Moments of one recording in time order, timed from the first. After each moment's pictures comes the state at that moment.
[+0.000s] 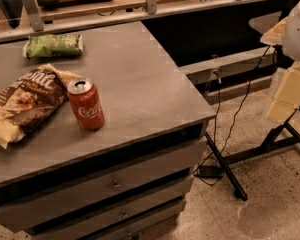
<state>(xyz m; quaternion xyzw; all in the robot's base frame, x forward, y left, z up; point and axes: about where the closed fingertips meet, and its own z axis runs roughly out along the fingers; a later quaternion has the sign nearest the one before) 0.438 -0.214 0.986 -0.60 0.78 -0.05 0.17</state>
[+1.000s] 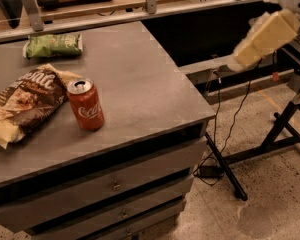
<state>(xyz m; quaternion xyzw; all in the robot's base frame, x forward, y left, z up) 0.507 -0.187 1.043 -0.52 0.78 0.02 0.36</state>
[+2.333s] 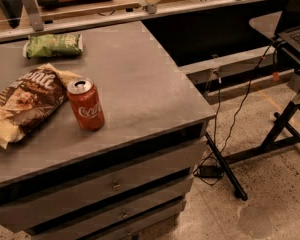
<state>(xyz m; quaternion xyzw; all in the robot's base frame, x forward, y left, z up) 0.675 -0.046 1.073 -0.38 0.76 0.18 0.49</state>
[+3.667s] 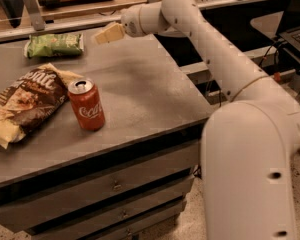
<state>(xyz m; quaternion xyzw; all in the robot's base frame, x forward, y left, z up) 0.822 0.117 0.921 -0.45 0.66 0.29 0.52</state>
